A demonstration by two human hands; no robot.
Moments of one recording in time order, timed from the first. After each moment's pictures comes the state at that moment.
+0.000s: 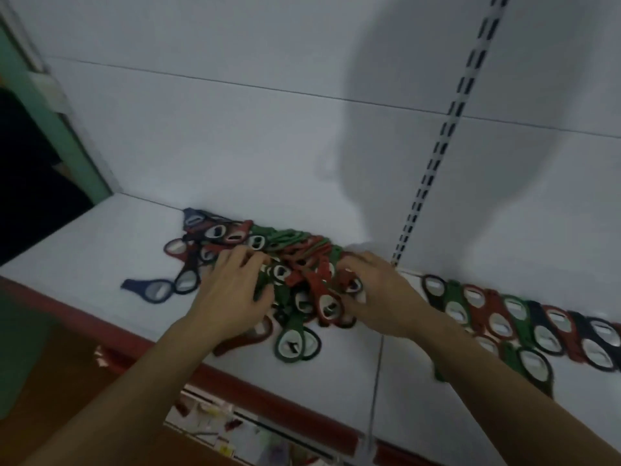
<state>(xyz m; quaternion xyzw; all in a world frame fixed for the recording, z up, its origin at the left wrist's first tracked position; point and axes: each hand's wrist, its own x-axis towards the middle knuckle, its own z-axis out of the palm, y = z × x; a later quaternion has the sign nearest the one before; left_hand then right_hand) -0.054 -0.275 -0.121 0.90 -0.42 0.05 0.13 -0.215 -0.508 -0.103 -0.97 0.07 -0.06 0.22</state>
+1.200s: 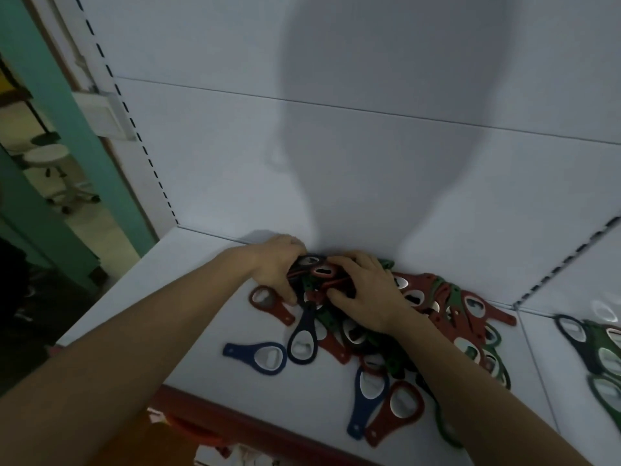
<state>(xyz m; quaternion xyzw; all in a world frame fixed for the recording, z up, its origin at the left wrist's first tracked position) 0.212 -0.255 -0.097 0.79 -0.58 -0.19 0.00 0.014 -0.385 -0.130 -0.96 0.16 -0.08 0.21</state>
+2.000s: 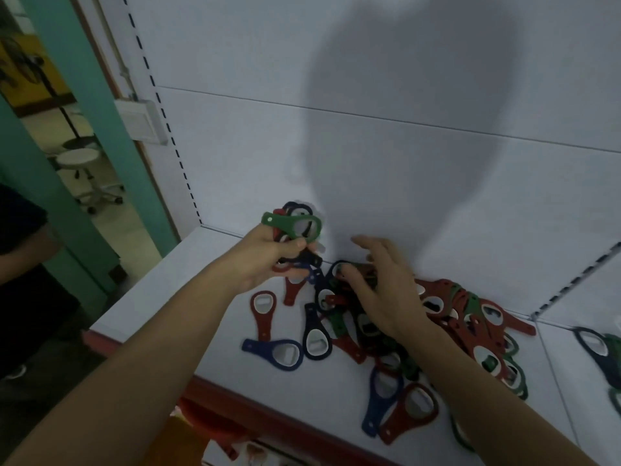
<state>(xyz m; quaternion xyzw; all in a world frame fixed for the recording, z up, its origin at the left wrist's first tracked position) 0.179 -0.191 -0.065 0.61 -0.24 -0.40 0.64 0.007 -0.360 -0.110 -0.91 0.14 -0.29 0.27</state>
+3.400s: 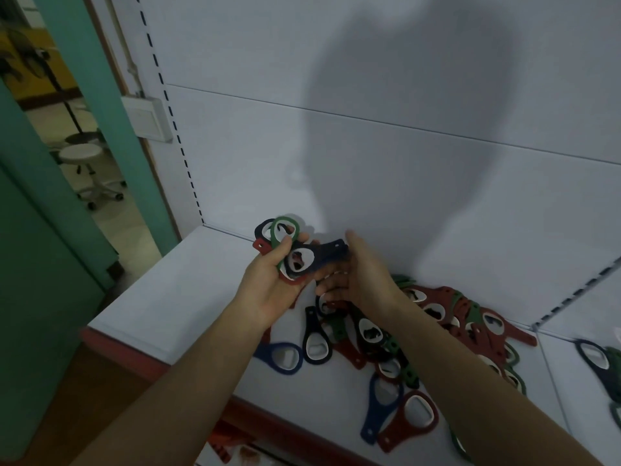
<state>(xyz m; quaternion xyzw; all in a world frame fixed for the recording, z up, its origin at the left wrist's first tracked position) 0.145 -0.201 -0.099 0.36 -0.03 -0.39 0.85 0.046 -0.333 -0.074 -0.60 0.22 -0.04 0.77</state>
